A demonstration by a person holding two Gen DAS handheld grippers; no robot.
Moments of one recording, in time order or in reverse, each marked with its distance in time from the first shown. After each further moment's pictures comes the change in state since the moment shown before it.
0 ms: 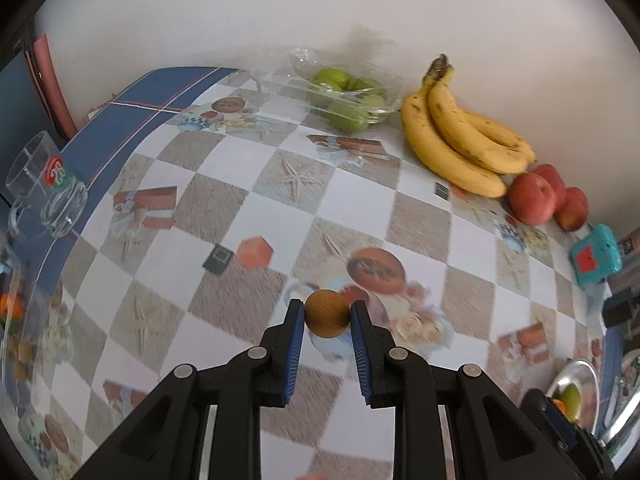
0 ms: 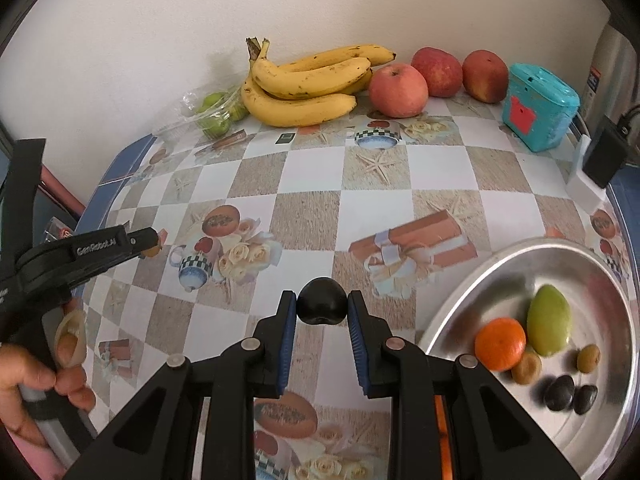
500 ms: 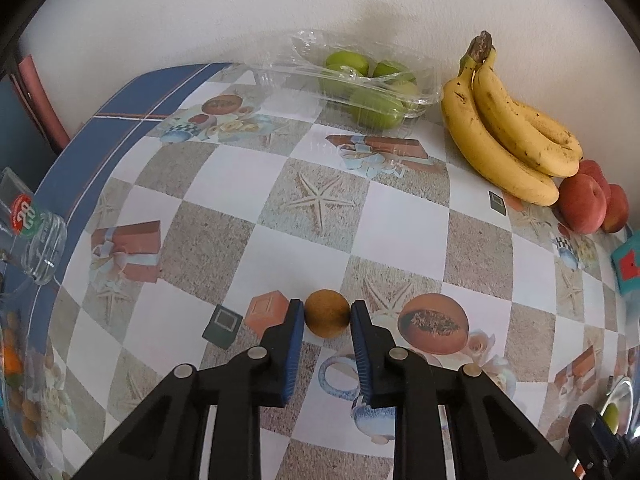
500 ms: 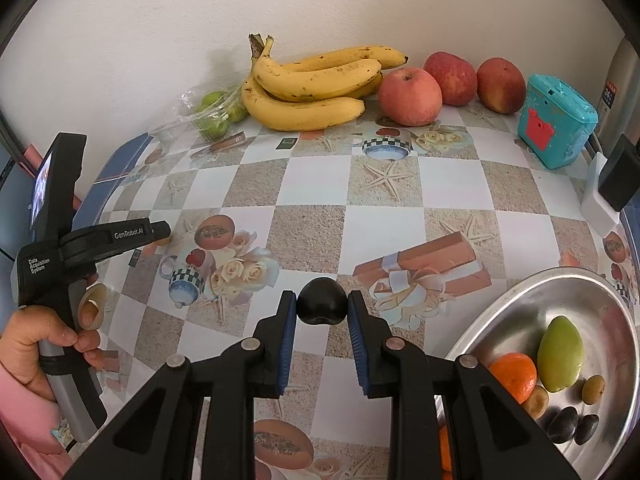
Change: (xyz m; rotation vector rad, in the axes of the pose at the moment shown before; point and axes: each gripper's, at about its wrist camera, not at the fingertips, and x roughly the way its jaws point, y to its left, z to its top) left arm 0.066 0.016 0.038 0.054 0.030 0.066; right arm 0.023 0.003 0.015 -0.034 -0.007 -0.011
